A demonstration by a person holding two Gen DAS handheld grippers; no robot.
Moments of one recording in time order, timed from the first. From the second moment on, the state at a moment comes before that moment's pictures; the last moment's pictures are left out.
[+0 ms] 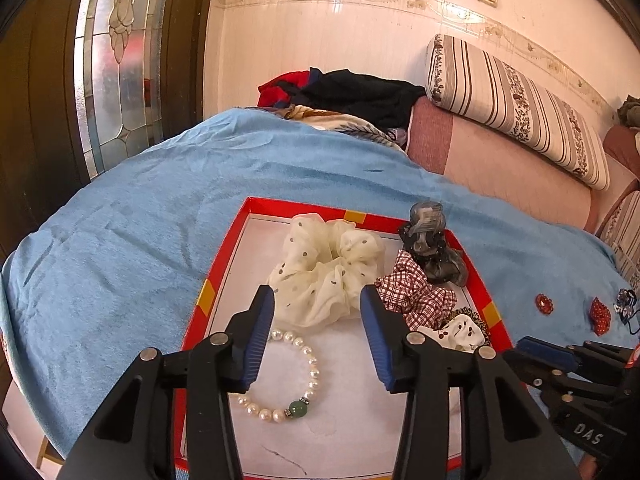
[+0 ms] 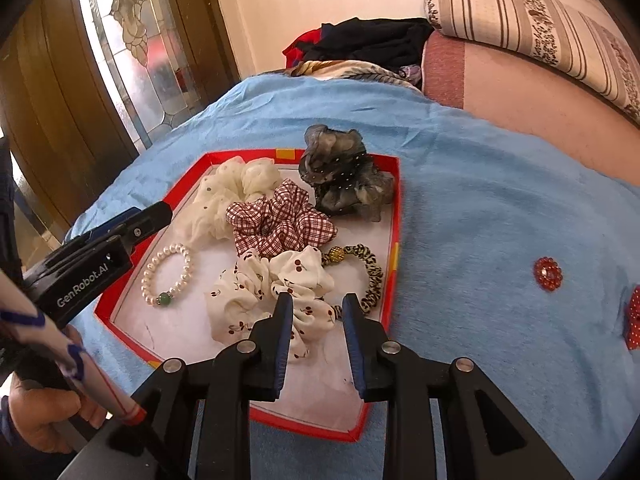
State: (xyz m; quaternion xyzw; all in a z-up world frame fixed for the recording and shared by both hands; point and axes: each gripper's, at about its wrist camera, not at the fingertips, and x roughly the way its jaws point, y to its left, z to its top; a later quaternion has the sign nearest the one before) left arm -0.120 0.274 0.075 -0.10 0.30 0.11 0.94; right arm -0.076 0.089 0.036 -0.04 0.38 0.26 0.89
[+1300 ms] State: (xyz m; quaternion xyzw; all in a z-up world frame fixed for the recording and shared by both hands) left arm -0.163 0.054 0.053 -0.04 0.37 -0.14 0.92; right arm -0.110 -0.203 0.015 0.11 0.38 0.10 0.91
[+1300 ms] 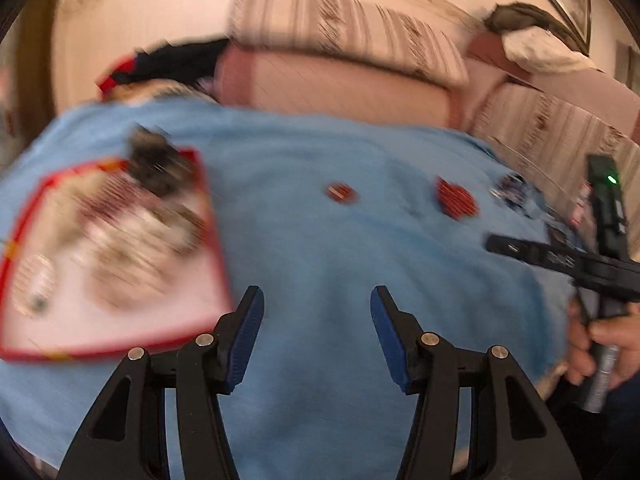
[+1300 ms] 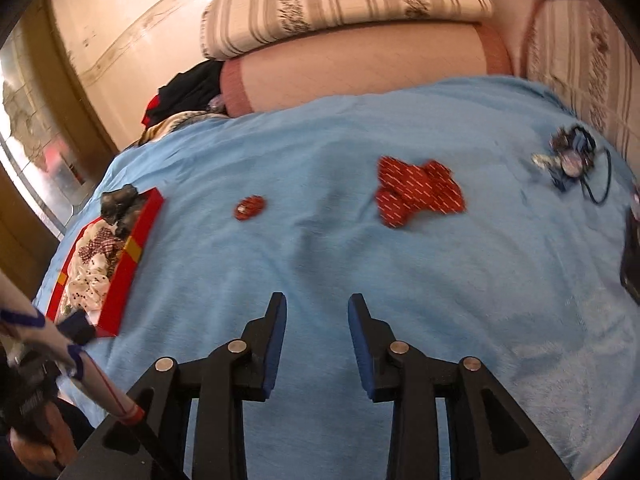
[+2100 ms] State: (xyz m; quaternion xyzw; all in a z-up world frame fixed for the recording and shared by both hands) left arm 0.047 -0.020 0.025 -0.01 0.48 -0.12 0.87; right arm -0.041 -0.303 0.045 0.19 0.34 0.06 0.92
